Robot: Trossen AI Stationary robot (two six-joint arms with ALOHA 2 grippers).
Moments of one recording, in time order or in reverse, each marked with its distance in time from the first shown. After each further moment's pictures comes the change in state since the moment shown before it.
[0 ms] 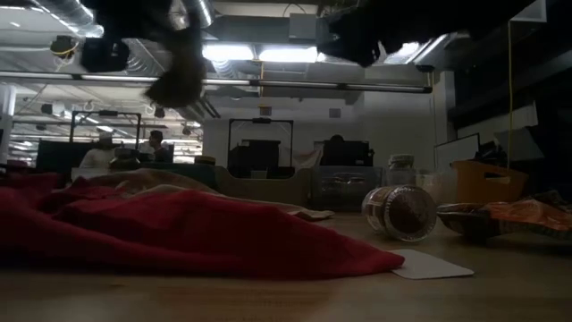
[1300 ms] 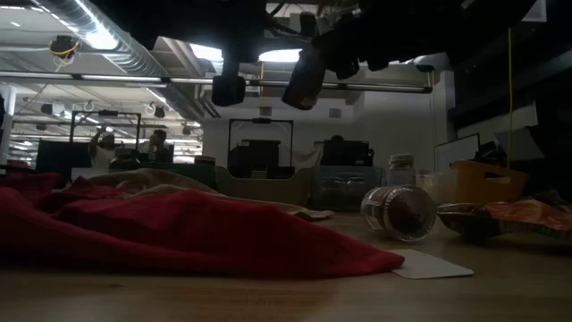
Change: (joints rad) left arm 0.305 0.390 0.000 0.785 0.450 0.120; right arm 0.000 0.167 -0.001 0.171 -0.153 -0.073
